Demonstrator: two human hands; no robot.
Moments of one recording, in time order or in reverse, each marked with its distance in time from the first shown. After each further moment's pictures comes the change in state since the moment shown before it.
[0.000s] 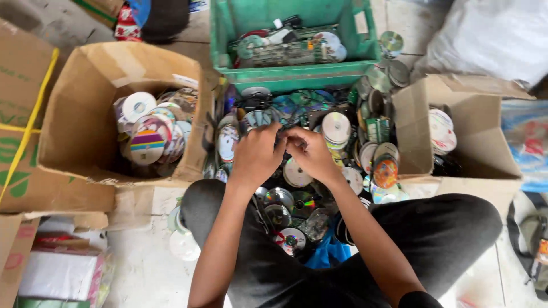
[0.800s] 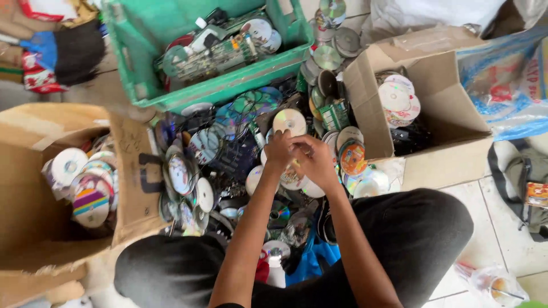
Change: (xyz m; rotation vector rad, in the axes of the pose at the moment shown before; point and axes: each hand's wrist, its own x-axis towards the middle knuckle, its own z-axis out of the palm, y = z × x) left_hand 0.158 -0.065 0.384 0.344 -0.380 -0.065; right_hand -0.025 0.104 -0.136 -0.156 0.344 0.202
